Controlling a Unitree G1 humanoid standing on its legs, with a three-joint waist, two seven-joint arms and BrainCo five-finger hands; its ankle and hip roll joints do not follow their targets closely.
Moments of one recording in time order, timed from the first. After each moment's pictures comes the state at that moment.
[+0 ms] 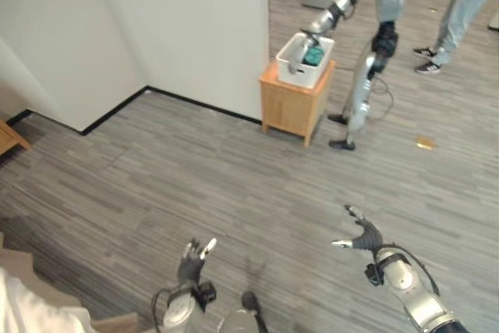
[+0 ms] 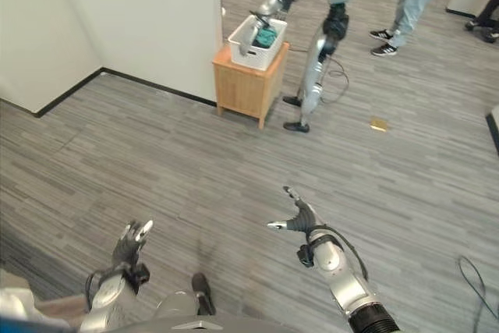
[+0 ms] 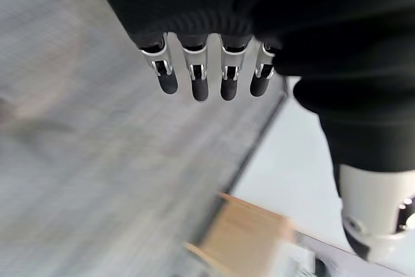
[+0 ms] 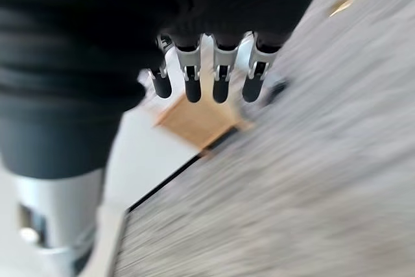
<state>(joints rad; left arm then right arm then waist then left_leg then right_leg) 0.10 0.23 -0.07 0.42 -0.47 -0.17 0.17 0.04 -0.38 0.34 0.21 -0.16 -0.07 -0.13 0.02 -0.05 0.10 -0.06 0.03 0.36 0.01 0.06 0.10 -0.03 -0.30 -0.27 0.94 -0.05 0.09</state>
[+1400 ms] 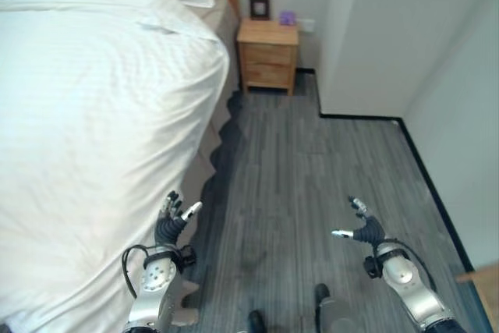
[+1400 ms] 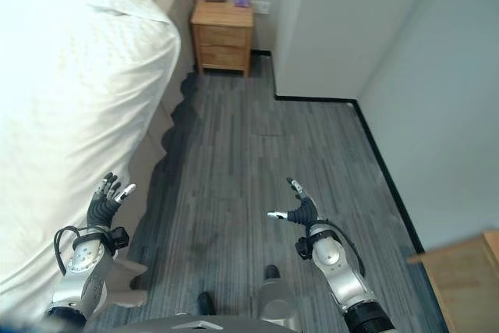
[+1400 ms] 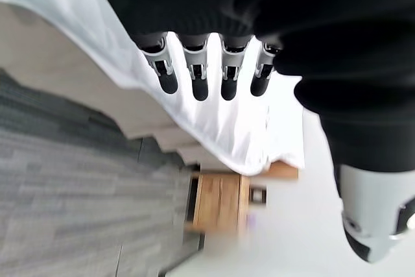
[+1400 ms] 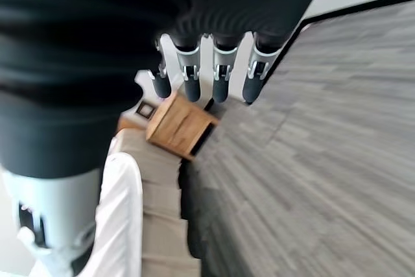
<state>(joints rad) 0.10 0.37 -0.02 0.31 -0.41 -0.18 0.21 0.01 -0.37 0.25 0.27 -0.10 -0.08 -0.12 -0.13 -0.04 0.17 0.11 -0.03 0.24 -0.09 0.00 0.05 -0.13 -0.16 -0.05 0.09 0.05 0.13</state>
